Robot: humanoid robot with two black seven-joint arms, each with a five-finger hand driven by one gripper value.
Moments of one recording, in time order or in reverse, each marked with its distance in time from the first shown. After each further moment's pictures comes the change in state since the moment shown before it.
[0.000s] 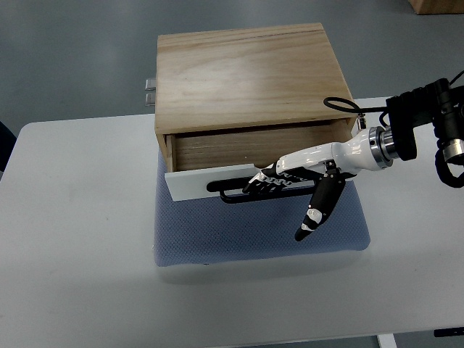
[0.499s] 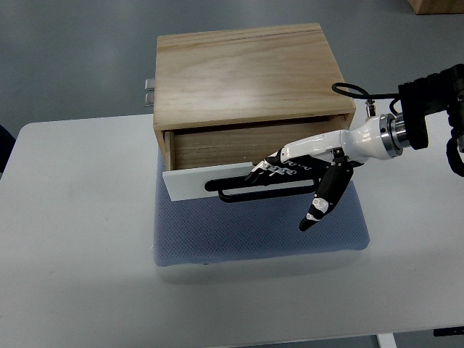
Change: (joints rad) left arm 0.000 0.000 0.000 0.000 0.000 0.000 0.000; right arm 0.028 -0.040 0.036 0.015 0.027 0.000 0.006
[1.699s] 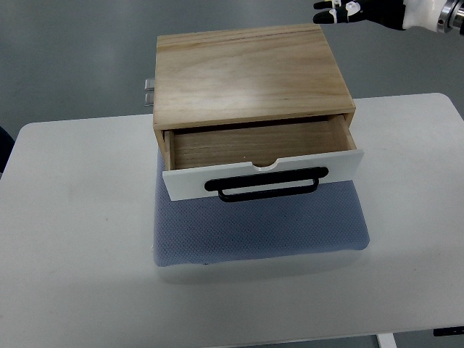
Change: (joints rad) left arm 0.000 0.000 0.000 0.000 0.000 0.000 0.000; right arm -0.004 0.092 0.237 -0.558 0.322 -0.370 0.205
